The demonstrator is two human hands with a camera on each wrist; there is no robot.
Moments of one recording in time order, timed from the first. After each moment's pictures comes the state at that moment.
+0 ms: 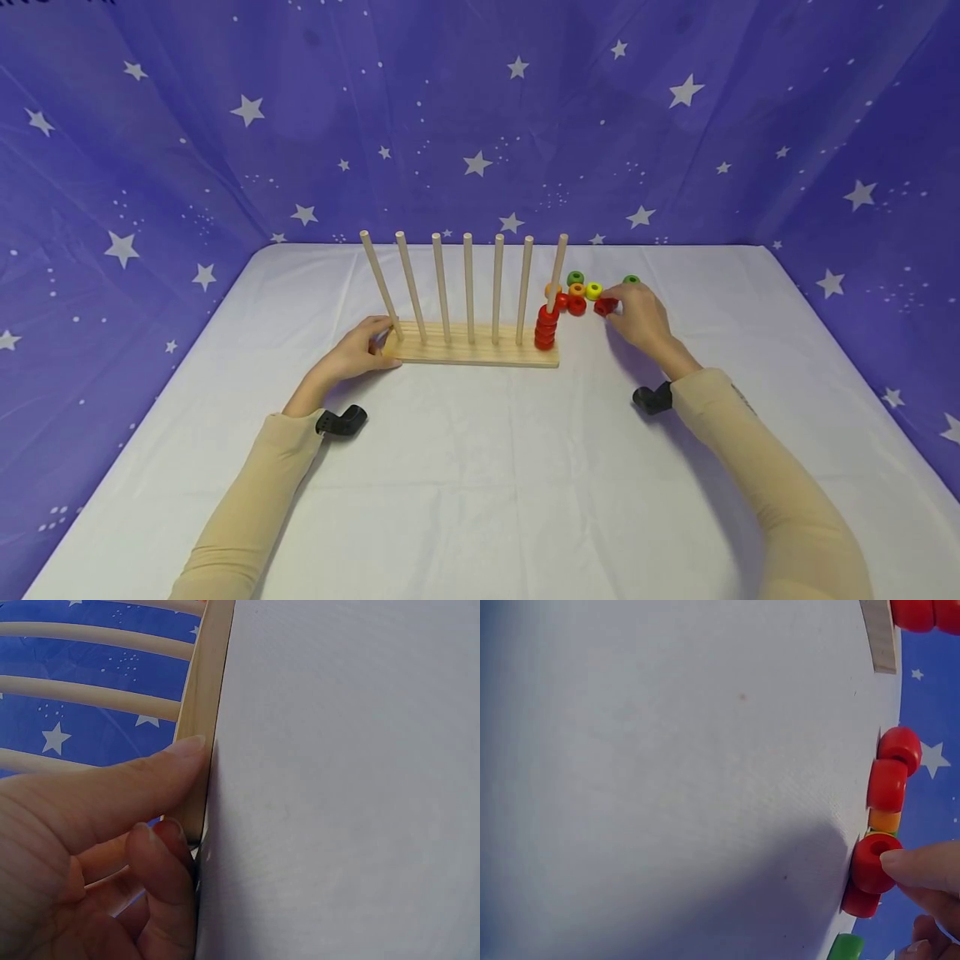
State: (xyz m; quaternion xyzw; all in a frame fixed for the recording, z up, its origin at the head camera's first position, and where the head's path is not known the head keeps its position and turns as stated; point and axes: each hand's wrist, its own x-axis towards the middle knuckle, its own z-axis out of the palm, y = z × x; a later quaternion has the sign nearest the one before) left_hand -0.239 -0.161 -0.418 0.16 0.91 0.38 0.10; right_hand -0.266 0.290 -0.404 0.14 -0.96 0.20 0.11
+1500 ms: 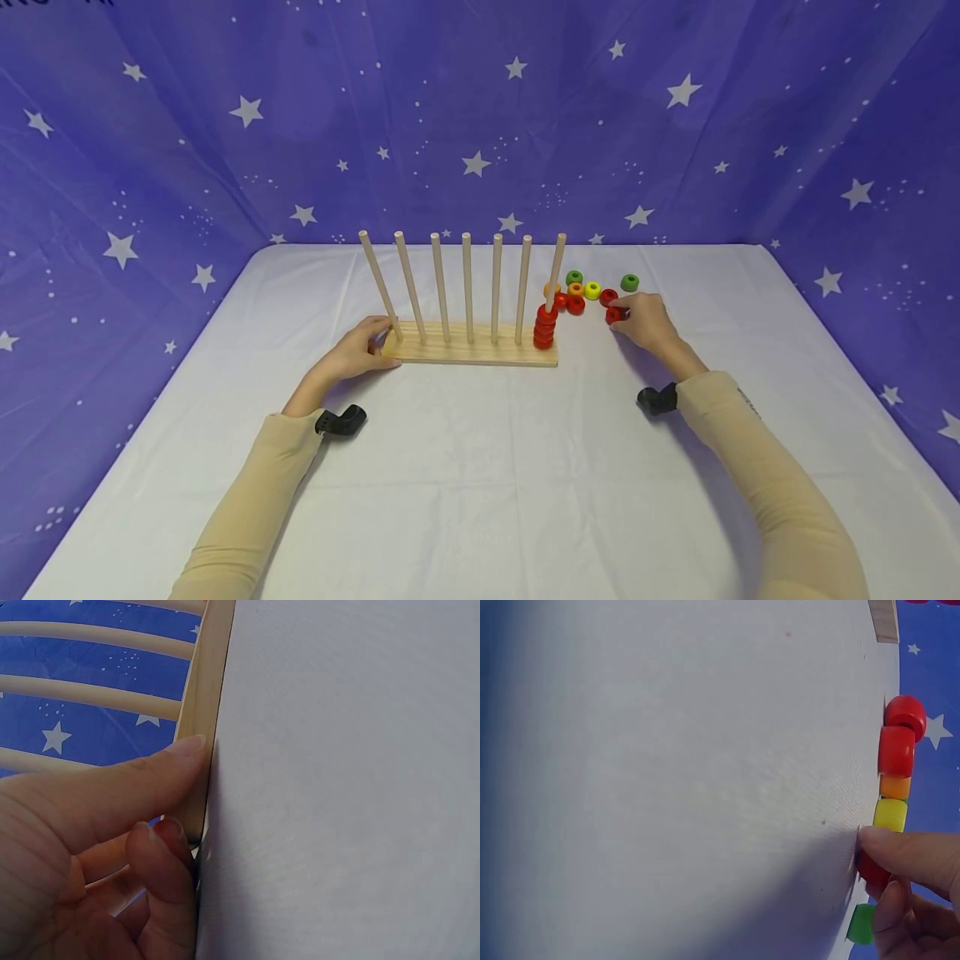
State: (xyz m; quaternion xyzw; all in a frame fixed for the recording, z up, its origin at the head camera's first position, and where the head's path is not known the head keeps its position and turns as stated) left_hand -0.239 -0.161 -0.419 0.15 0.91 0.37 0.10; right_hand -0.266 0.303 -0.406 0.09 -0.98 0.20 0.00
